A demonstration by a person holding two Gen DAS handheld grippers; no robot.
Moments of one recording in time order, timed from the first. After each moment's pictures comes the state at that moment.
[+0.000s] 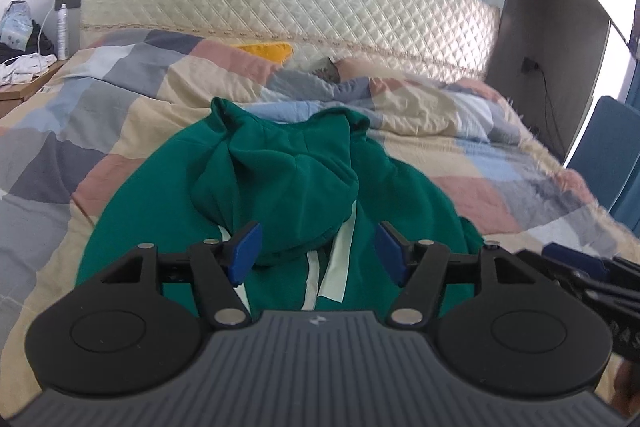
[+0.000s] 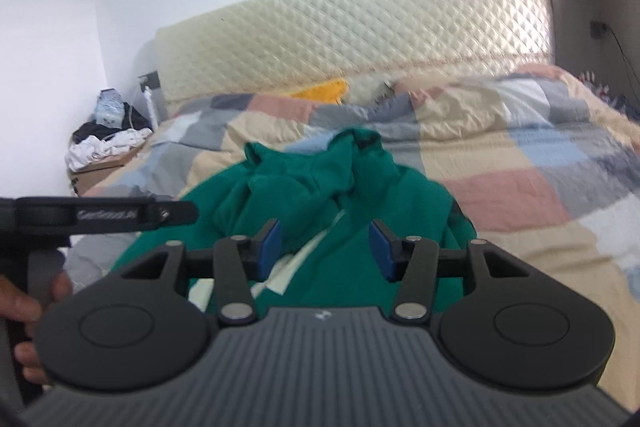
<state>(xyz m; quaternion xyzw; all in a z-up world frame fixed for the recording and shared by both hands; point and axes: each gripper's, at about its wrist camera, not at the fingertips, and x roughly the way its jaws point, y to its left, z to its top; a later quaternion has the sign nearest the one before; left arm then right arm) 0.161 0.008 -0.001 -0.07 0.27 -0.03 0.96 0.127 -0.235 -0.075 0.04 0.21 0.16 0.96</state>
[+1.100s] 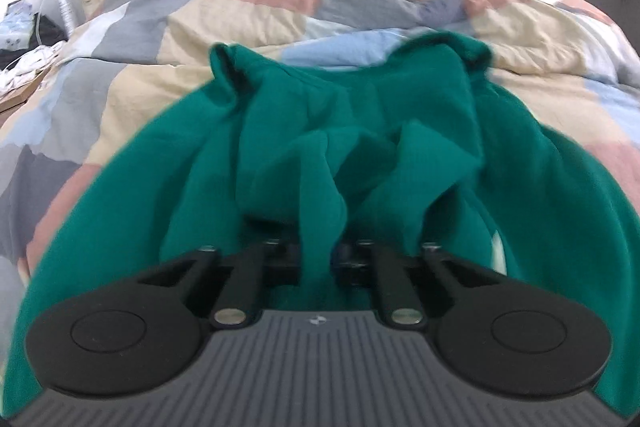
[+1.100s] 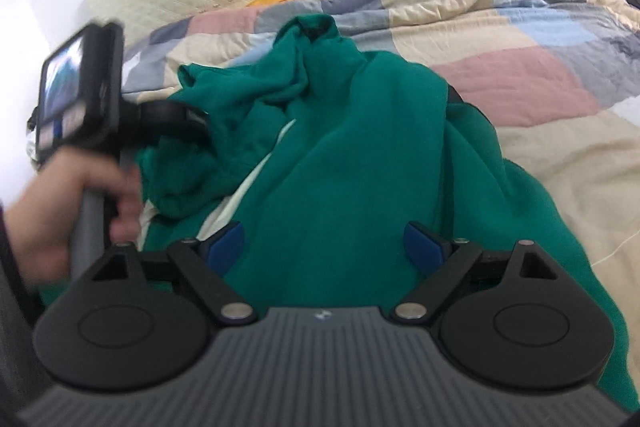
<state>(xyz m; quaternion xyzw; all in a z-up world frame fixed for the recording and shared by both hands) 0.430 0.023 -0.091 0.00 0.37 0.08 0.93 0.227 -0.237 -0.158 0.09 0.34 0.12 0.93</state>
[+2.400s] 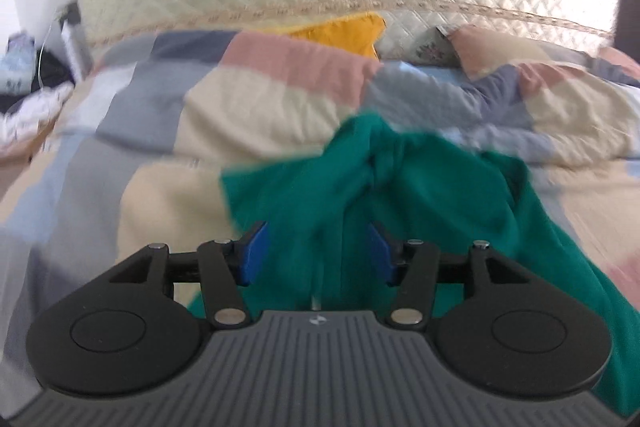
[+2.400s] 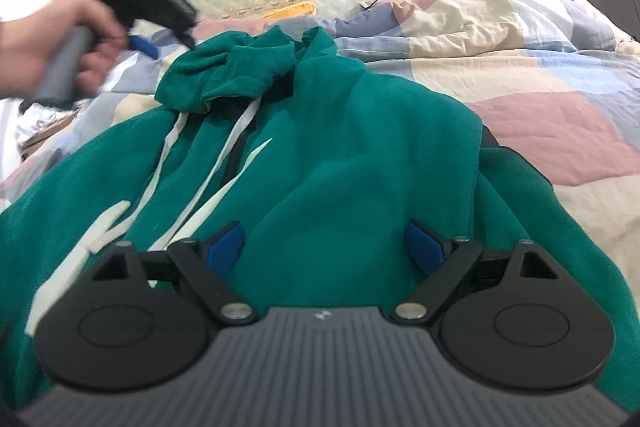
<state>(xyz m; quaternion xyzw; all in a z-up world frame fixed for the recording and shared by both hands) 0.515 0.079 -0.022 0.00 0.35 0.09 0.93 0.282 -0.222 -0.193 0.03 0.28 0.14 0.95</state>
